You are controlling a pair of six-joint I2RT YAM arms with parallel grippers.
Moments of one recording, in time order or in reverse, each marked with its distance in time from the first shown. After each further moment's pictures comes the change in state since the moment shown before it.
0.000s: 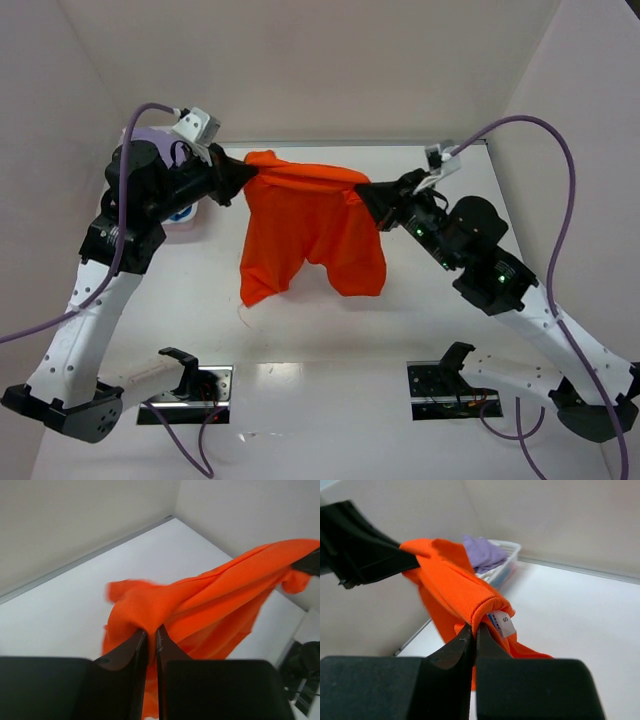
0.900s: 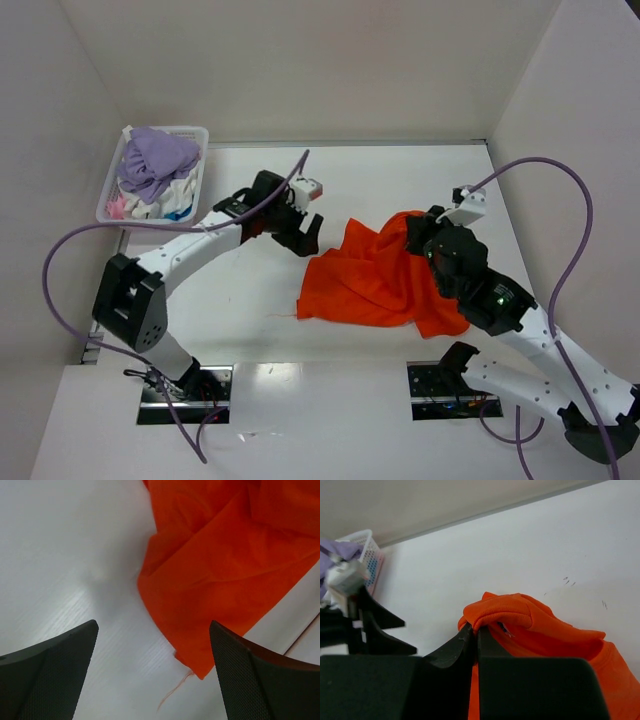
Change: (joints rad) left arm -0.180 0.481 -0.237 0.000 -0.087 0.147; right arm -0.034 -0.174 -0.276 -0.270 0.544 0.192
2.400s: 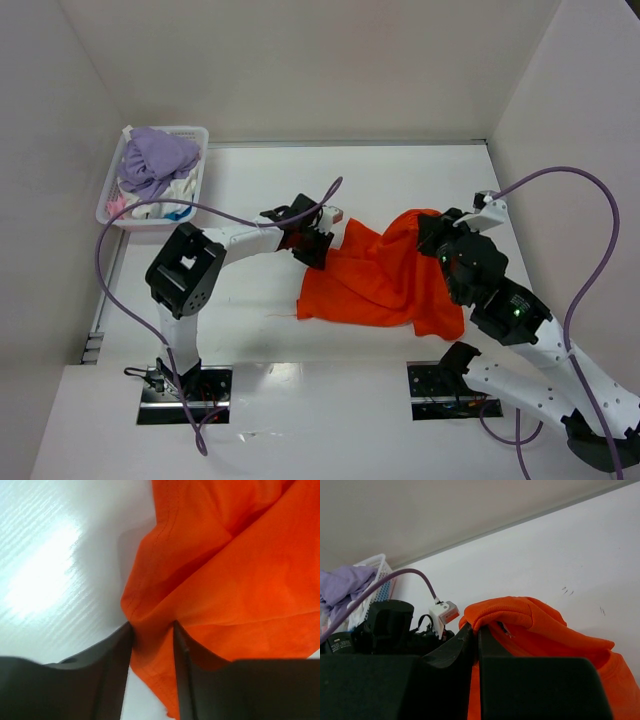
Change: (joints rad) left arm -0.129 0.370 0.027 0.119 -0.077 -0.130; right arm -0.003 -0.093 0.000 0.000 0.042 0.014
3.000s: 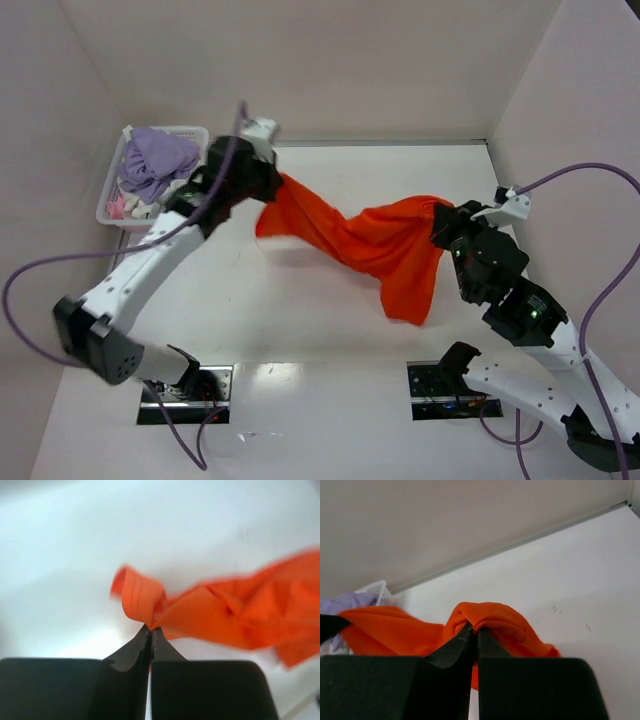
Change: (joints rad) left arm 0.114 -0.472 0.108 -0.088 -0.192 -0.050; right arm 0.000 0.003 0.084 -0.031 0.077 -0.032
